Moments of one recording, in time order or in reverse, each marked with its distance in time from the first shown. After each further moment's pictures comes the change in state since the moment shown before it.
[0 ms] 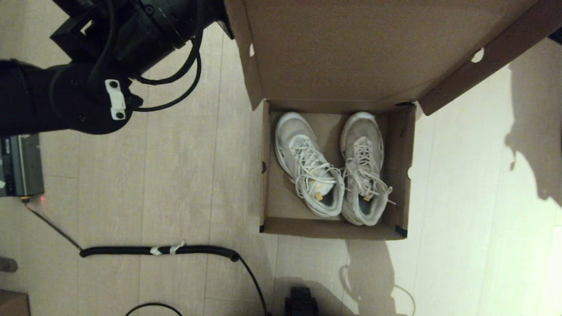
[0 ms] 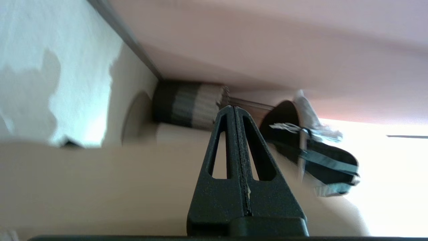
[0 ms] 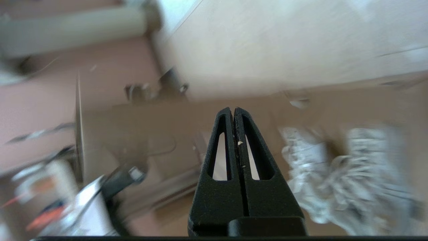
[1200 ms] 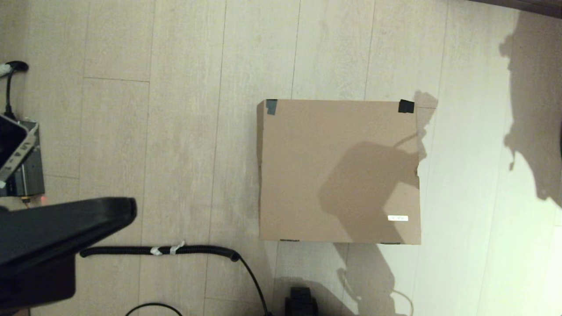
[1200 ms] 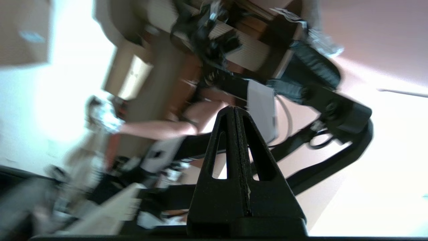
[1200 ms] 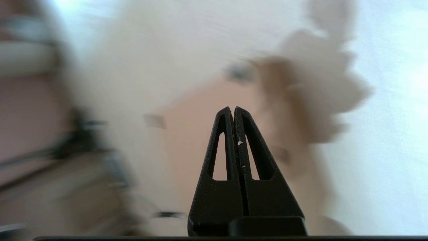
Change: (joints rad) left arm -0.047 -0.848 1.120 0.105 -0.103 0.061; right arm -0.220 -0.183 0.442 0.001 -0.126 -0.269
